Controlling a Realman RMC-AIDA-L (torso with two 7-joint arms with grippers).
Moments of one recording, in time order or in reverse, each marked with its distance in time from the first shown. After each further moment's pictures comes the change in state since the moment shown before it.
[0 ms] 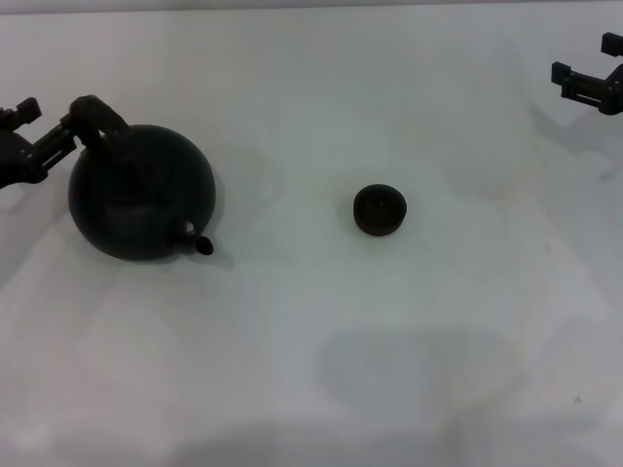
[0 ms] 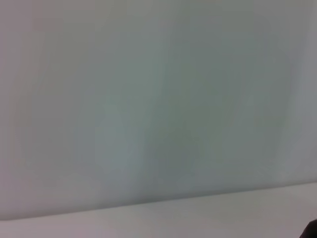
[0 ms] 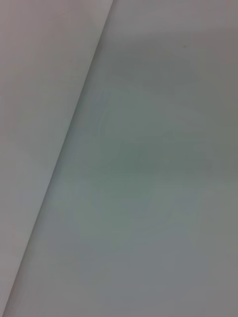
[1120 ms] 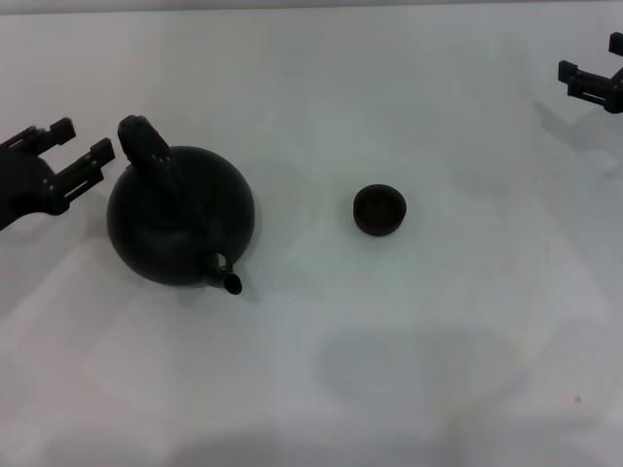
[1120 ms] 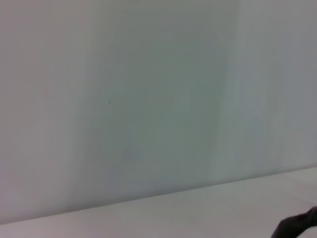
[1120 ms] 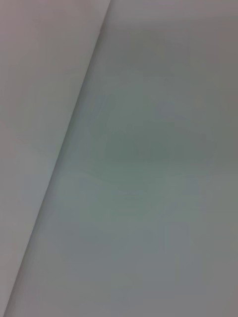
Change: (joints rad) left arm 0.051 -0.011 0.026 0.054 0.061 0.154 -0.018; right arm 0.003 0.000 0.010 0.008 -0.002 -0.026 -0.002
